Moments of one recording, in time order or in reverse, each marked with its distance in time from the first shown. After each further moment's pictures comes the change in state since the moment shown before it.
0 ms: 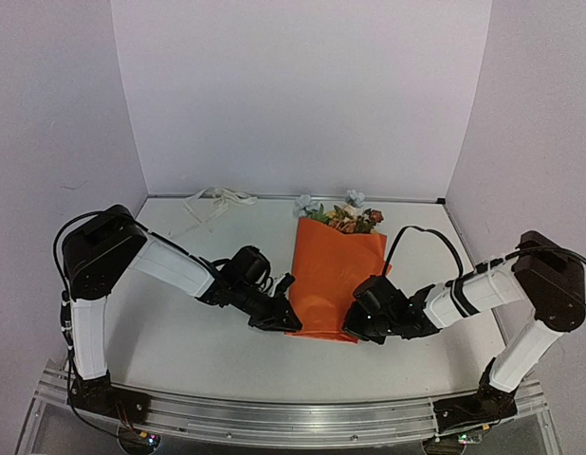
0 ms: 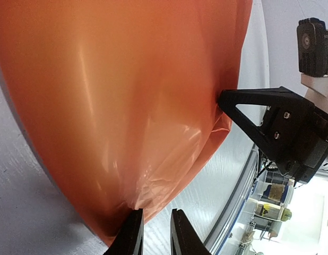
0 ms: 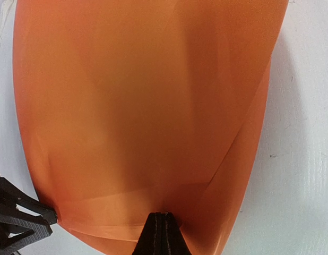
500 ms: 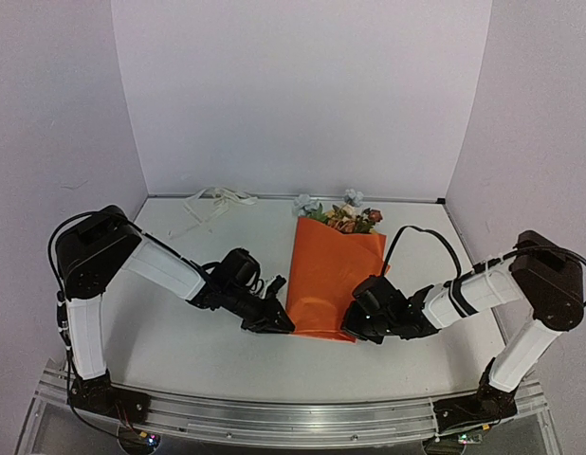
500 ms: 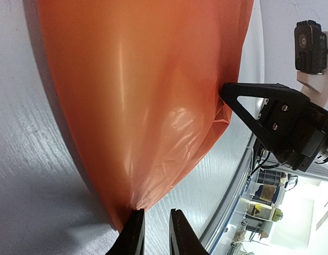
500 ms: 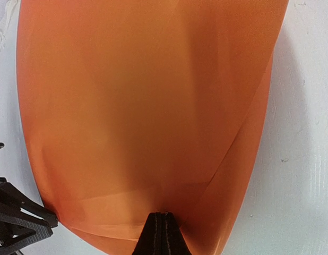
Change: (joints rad) left arm 0.032 -0.033 -0.089 0.069 0.029 -0.040; right arm 0.000 0.011 -0.001 0.031 -0.003 0.001
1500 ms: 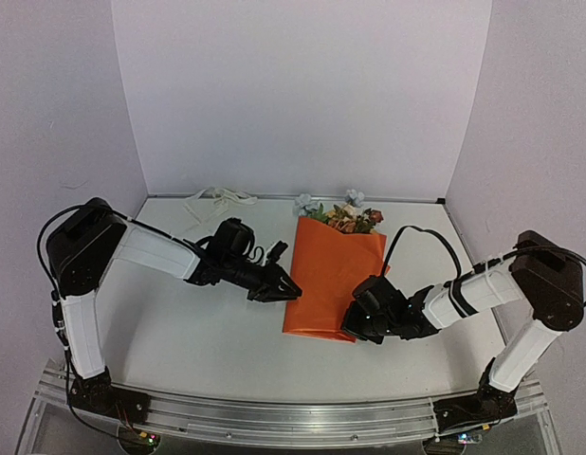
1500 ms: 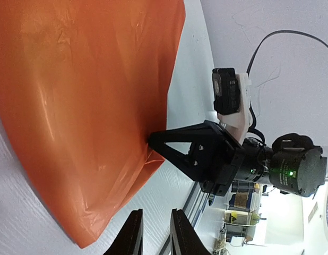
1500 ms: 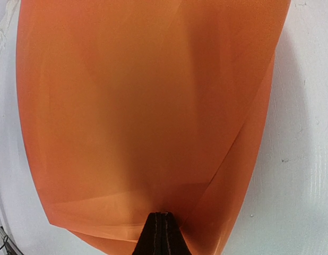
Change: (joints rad) left arm 0.077 -0.055 0.098 0.035 0.098 -0.027; right arm 0.000 0.000 -0.002 0.004 0.000 -0.002
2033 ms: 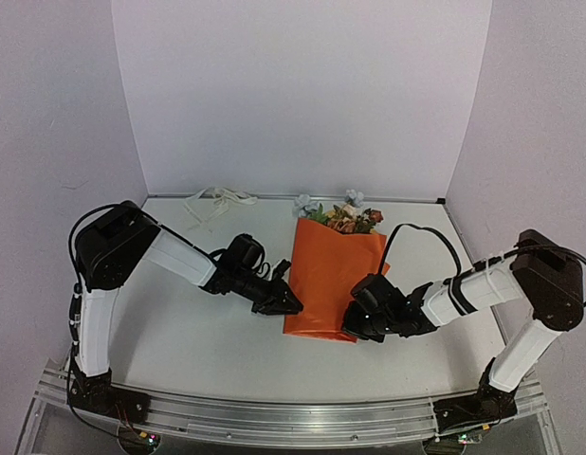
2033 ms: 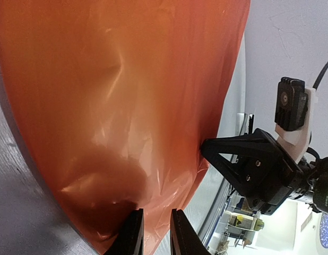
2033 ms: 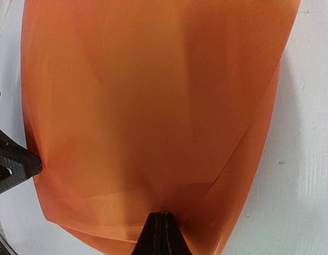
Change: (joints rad) left arm 0.003 0.196 0.078 0.014 0.011 -0.011; right arm 0.000 0.000 0.025 -0.054 0.000 -0.044
